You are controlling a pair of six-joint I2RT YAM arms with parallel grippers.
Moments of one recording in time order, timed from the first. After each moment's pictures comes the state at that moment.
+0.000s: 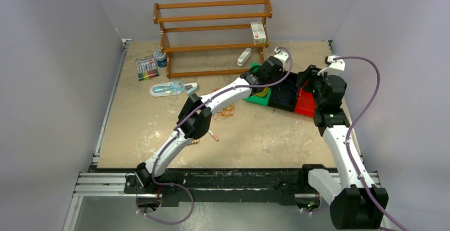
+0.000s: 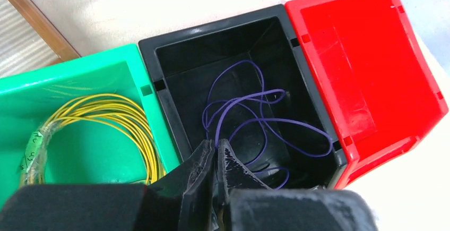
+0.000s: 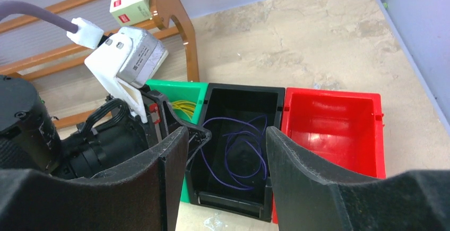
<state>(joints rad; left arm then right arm) -0.90 2.54 2.38 -0.36 -0.10 -0.31 -0.01 0.95 0.76 0.02 0.04 0.27</state>
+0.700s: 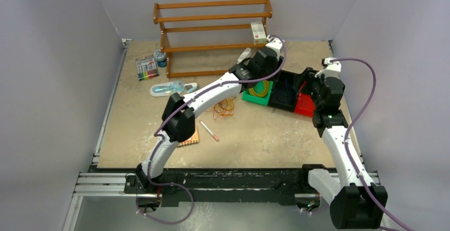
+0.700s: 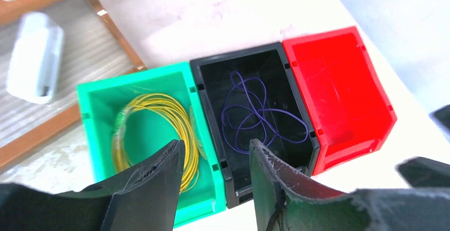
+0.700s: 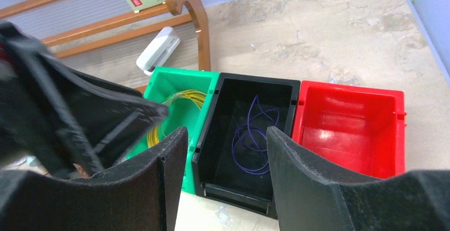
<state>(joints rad) -0.90 2.32 2.22 -0.37 -0.18 -0.30 -0.01 0.96 0.72 0.05 -0.02 0.27</state>
